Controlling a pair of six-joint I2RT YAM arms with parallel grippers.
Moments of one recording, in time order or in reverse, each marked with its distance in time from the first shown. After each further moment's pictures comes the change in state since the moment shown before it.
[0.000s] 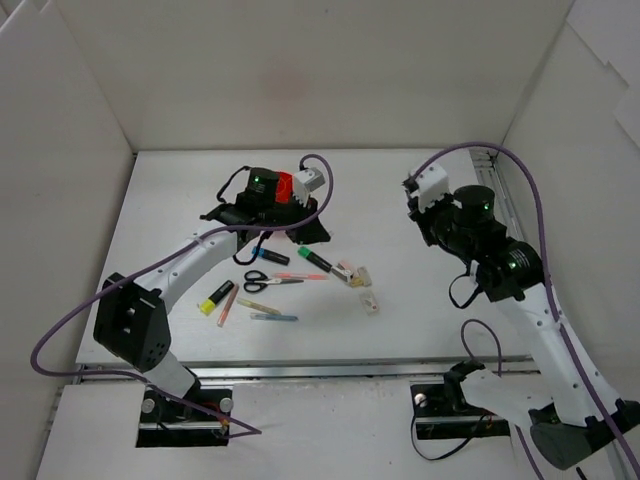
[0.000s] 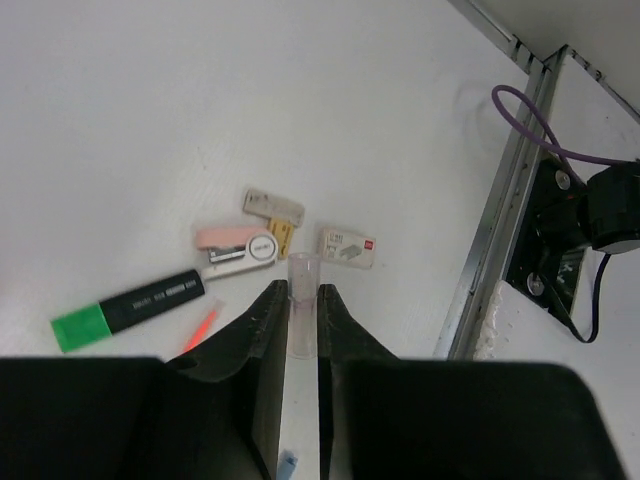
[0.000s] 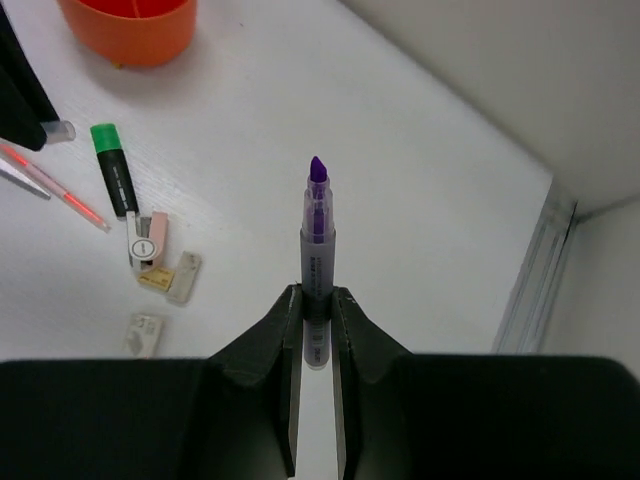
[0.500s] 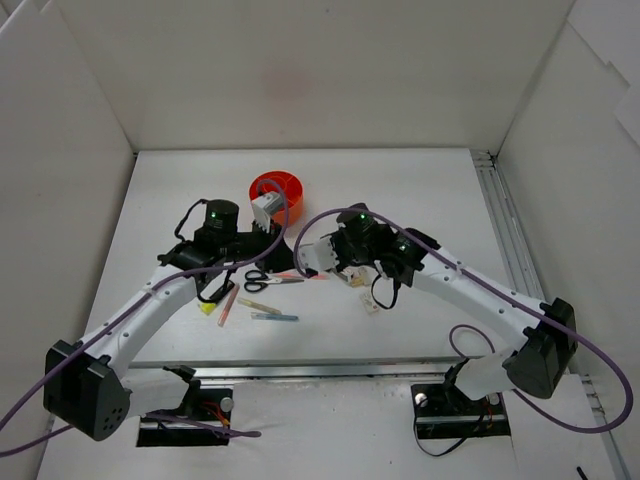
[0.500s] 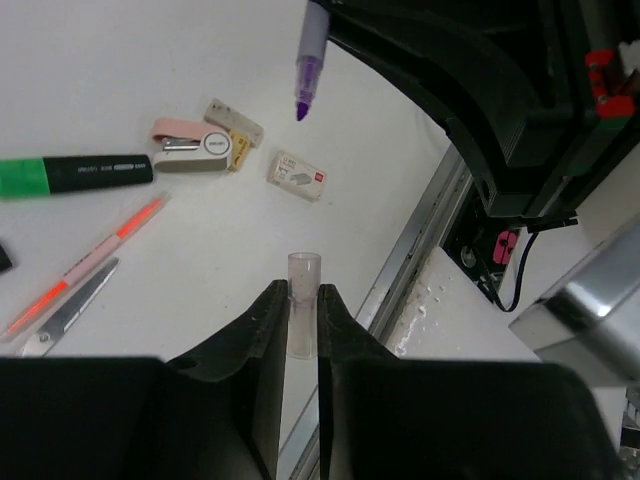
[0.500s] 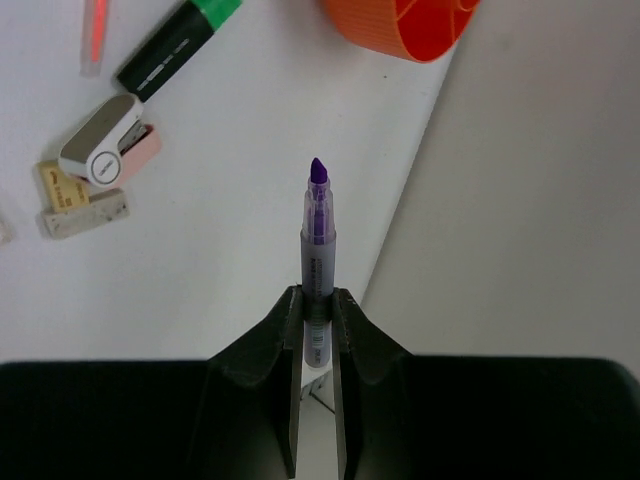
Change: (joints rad) left arm 0.059 -0.375 -0.348 0.006 -0.016 -0.181; right arm 0.401 0.409 0.040 0.063 0.112 -0.916
